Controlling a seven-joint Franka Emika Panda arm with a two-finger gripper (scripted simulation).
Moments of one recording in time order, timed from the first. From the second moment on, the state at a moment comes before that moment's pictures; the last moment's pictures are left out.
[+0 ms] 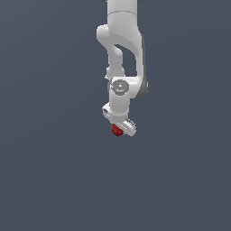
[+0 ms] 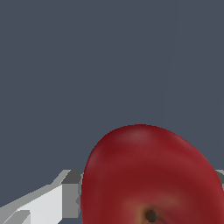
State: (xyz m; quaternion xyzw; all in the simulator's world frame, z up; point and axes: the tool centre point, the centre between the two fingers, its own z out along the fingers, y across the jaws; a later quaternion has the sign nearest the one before) arm -0.052 0.017 0.049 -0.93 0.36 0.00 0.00
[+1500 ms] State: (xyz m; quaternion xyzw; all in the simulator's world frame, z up) arm -0.128 -0.079 0.223 -0.93 0.36 0.00 0.00
